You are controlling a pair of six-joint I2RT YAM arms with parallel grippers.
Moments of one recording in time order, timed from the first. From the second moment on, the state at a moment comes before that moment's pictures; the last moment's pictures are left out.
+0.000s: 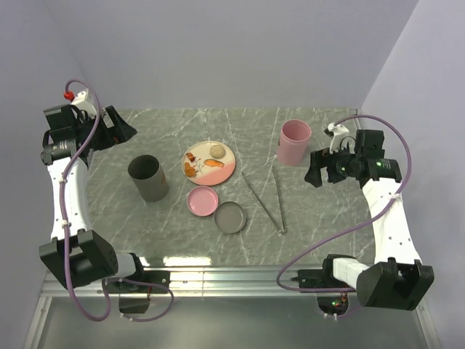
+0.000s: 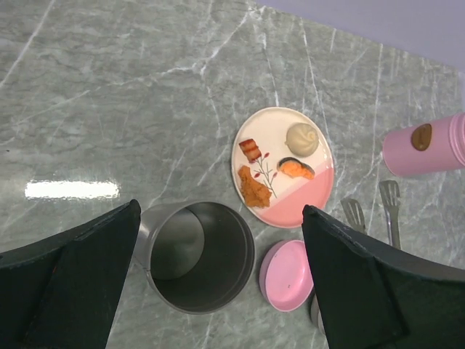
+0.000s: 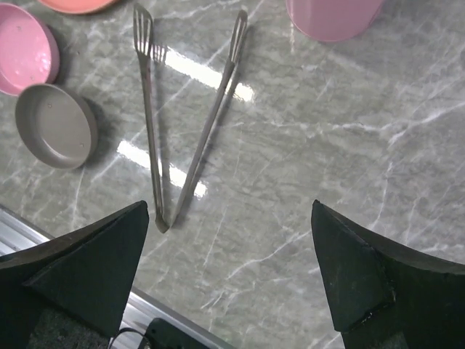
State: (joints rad) left arm 0.35 1.32 1.36 -0.61 0.57 -0.18; right arm -0.11 1.13 1.15 -0.89 -0.52 -0.29
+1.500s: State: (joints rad) left arm 0.35 1.34 1.38 -0.56 0.52 -0.21; right arm 0.46 1.66 1.09 -0.88 -0.19 -0.08
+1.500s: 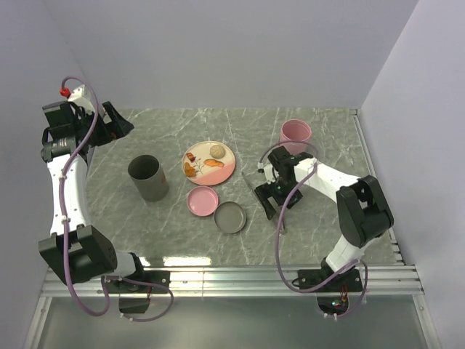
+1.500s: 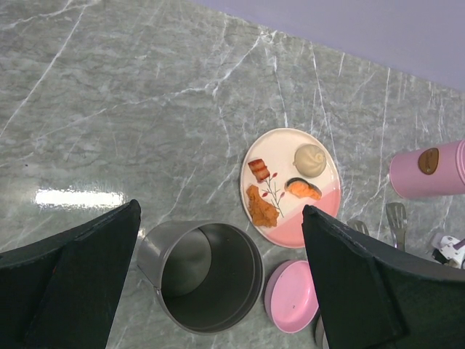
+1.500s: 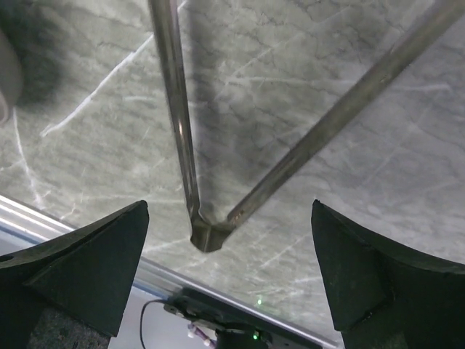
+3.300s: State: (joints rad) left arm 0.35 1.38 1.34 -0.51 0.55 -0.28; right arm 0.58 1.71 1.00 -0.48 0.04 0.22
